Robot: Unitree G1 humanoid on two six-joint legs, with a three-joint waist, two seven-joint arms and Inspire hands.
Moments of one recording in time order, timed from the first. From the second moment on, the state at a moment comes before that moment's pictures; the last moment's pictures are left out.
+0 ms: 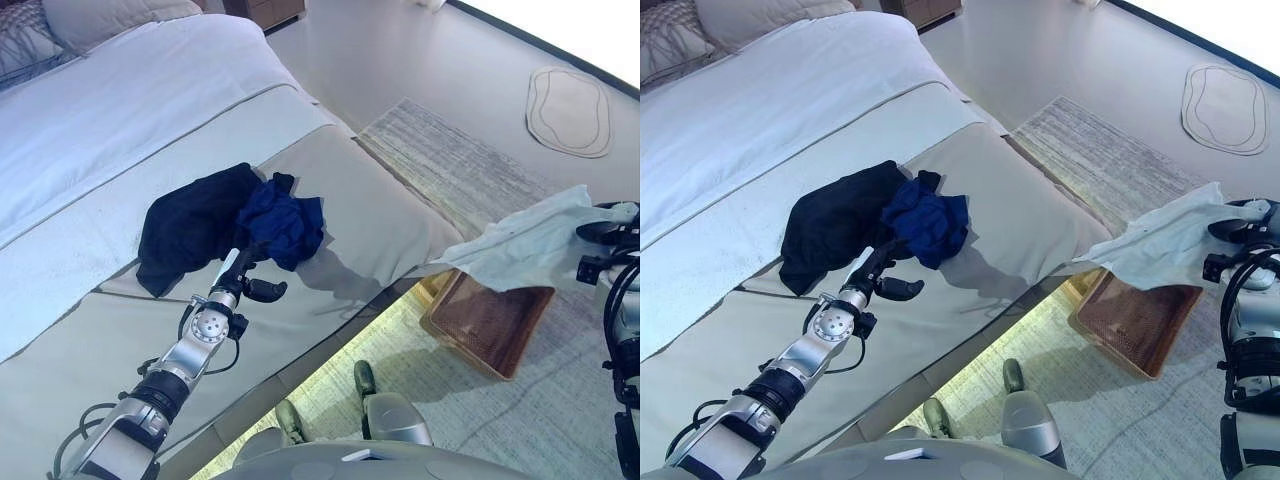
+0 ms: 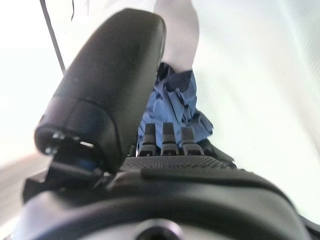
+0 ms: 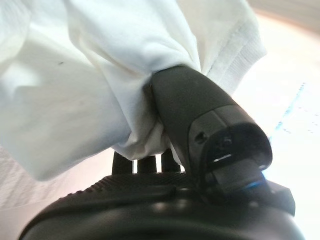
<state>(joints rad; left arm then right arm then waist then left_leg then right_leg) -0.23 0.47 -0.45 0.49 -0.12 0.00 0.14 -0.30 -0.84 -0.12 0.56 0.35 0.25 -0.41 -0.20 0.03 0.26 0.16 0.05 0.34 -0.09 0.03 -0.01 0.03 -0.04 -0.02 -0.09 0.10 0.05</state>
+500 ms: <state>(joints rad) -0.23 0.47 -0.52 0.48 -0.13 0.00 0.11 -0.29 -0.84 -0.12 0.71 0.34 0.26 -0.42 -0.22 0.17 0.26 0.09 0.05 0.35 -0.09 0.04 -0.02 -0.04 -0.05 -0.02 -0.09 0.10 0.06</state>
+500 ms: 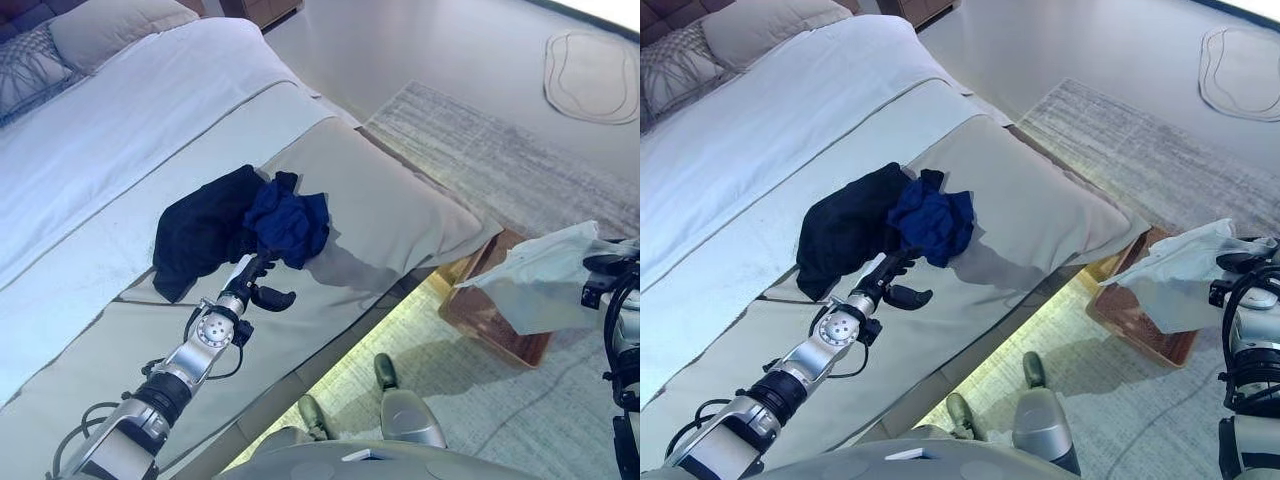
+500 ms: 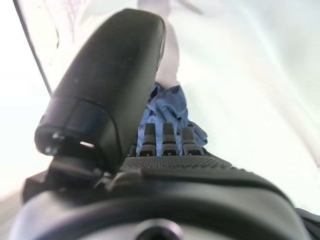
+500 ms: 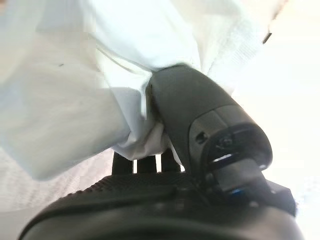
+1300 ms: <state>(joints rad) -0.24 0.47 -0.54 0.45 -0.13 0.00 0.11 -0.33 -0.84 -0.12 0.86 0.33 0.20 -0.41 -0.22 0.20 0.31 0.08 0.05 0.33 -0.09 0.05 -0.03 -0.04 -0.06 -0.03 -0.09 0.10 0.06</state>
